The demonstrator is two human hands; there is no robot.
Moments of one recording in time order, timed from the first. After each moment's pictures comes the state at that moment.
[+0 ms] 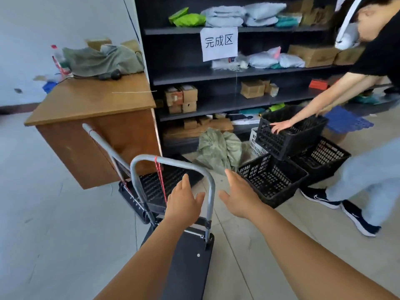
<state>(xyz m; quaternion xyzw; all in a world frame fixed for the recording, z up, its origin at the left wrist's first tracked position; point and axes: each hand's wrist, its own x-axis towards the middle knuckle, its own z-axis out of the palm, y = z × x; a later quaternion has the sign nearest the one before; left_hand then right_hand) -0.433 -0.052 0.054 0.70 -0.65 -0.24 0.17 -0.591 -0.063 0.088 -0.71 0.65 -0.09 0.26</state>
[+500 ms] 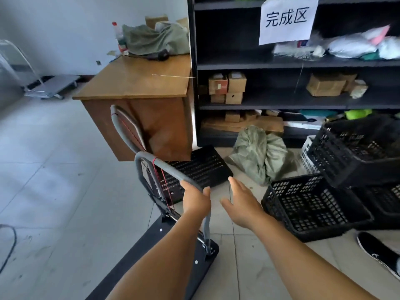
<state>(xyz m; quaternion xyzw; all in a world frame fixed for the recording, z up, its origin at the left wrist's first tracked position) -0.529 -0.194 0.018 0.84 -0.28 -0.35 0.31 -0.652 -0.223 0.037 -0.78 0.52 -0.03 0.34</state>
